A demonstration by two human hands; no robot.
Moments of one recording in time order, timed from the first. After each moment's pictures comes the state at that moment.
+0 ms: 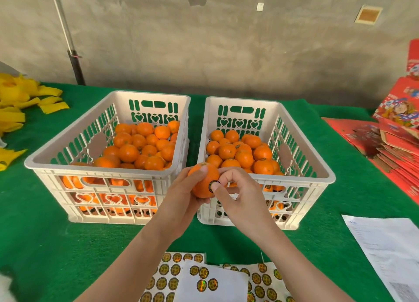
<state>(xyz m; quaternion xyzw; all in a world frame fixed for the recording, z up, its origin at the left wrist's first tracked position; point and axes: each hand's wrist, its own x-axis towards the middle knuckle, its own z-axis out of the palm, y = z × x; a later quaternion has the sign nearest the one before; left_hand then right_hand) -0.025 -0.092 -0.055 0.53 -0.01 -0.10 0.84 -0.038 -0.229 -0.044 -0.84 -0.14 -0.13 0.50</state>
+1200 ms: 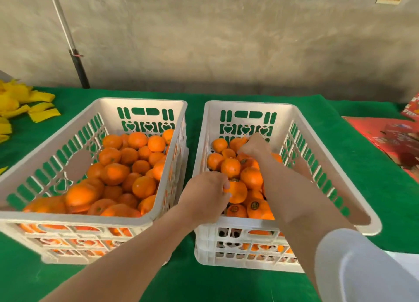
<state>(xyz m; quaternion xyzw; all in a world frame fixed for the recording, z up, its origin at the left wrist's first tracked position) 0.118 -0.136 -0.074 0.96 -0.17 0.06 0.22 0.274 -0.304 -0.078 -0.90 0.14 0.06 0.40</state>
